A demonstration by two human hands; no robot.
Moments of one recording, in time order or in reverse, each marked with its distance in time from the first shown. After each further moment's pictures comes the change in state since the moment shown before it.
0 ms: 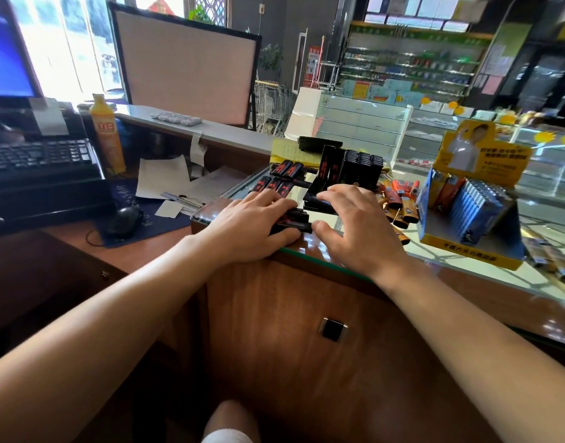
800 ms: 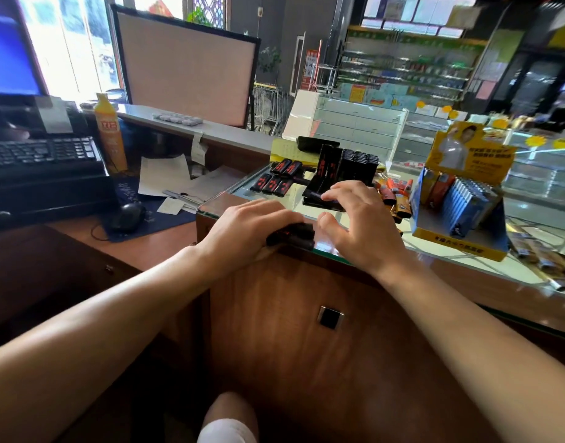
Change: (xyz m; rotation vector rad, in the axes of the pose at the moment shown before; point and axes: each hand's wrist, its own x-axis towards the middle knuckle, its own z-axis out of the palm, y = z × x) left_hand -0.030 -0.003 0.009 -0.110 0.400 0.429; right_hand -0.015 -0.008 -0.012 0.127 0.078 0.011
